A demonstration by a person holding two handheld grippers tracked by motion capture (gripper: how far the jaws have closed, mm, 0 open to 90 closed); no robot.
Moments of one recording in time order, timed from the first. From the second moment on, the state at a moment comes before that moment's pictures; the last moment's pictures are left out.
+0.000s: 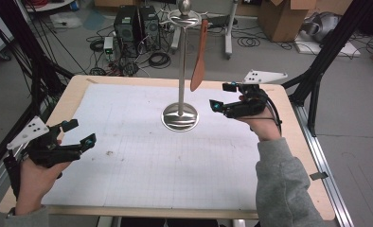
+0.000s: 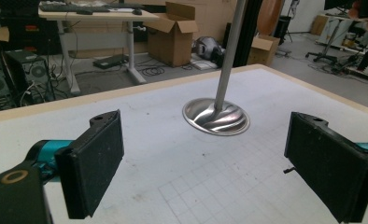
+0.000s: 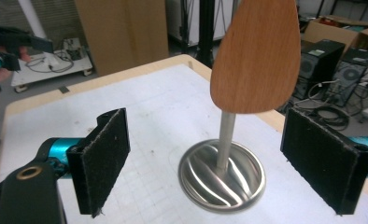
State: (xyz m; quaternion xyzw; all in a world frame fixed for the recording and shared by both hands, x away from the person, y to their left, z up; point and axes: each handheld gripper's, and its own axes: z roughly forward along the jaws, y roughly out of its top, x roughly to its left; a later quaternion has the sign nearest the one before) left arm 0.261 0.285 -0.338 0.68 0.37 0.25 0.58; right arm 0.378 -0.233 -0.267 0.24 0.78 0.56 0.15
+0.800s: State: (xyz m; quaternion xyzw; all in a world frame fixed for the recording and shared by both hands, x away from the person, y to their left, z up) left arm 0.266 0.279 -0.344 0.68 0.38 0.23 0.59; right arm 0.354 -0.245 -0.310 0.27 0.76 0.57 0.14
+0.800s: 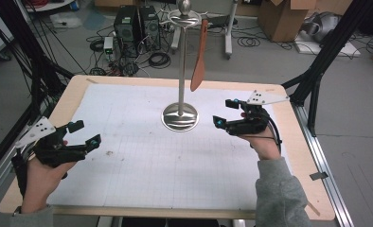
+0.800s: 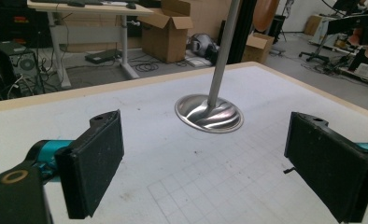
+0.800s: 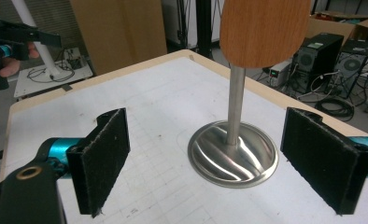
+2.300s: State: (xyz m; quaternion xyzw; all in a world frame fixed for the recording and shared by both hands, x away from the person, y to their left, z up) left arm 0.273 0.276 -0.350 0.68 0.39 0.23 0.58; right arm 0.327 -0.284 -0.368 0.31 0.74 0.58 0.13
